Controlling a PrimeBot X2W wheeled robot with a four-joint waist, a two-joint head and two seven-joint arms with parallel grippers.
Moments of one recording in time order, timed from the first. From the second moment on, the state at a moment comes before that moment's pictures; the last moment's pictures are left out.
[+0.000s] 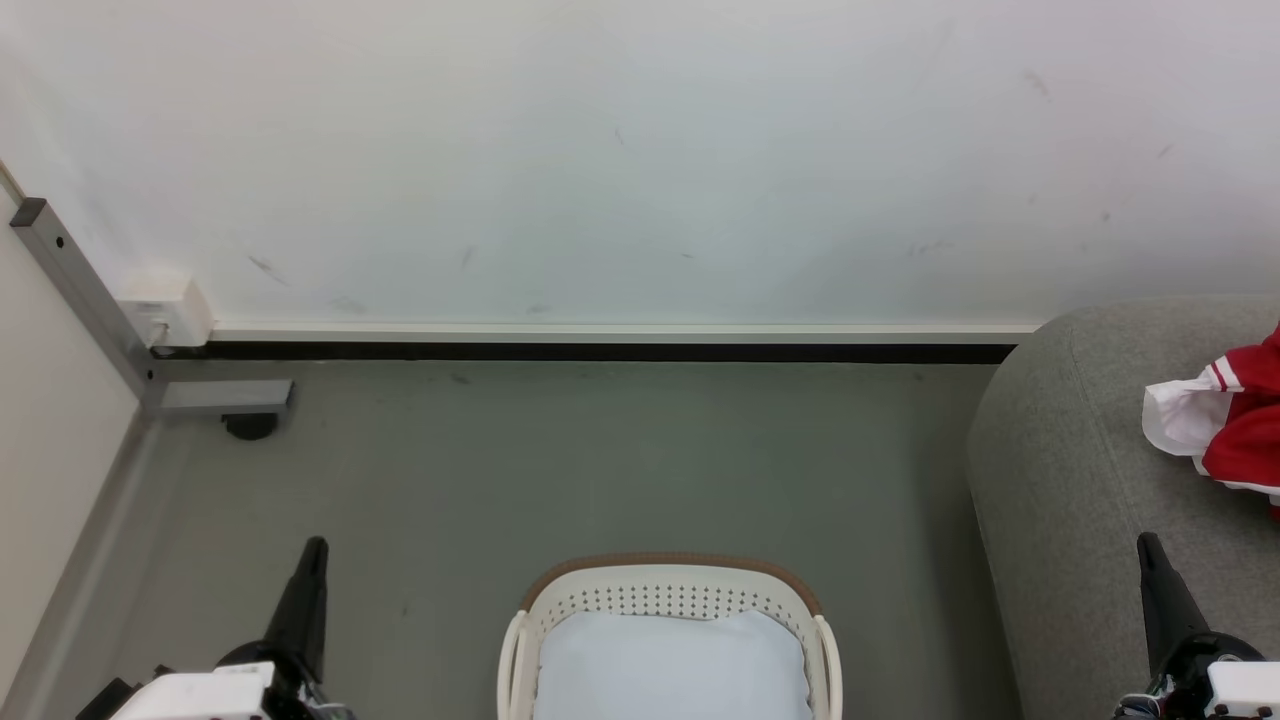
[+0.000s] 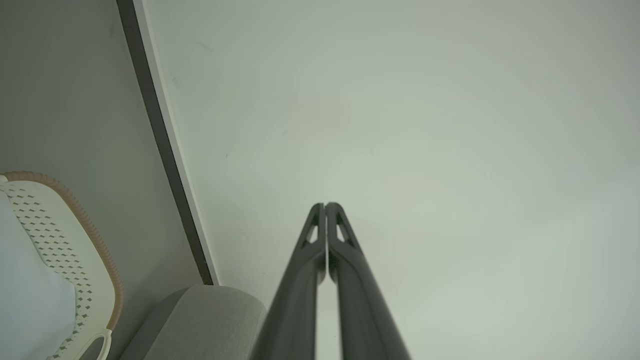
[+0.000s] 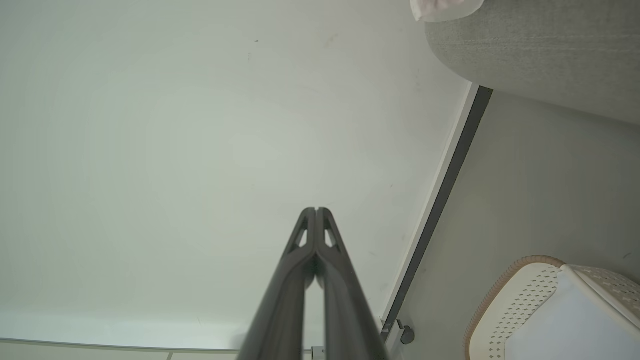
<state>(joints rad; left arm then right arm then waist) -0.10 0.05 0.11 0.25 -1.61 -0.13 0.11 -0.10 -0.05 -0.11 0.25 1.62 0.13 0.11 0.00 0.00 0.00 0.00</state>
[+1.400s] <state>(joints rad) -0.10 0.05 0.11 0.25 -1.61 -0.13 0.11 -0.10 -0.05 -0.11 0.25 1.62 0.13 0.11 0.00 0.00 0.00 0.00</state>
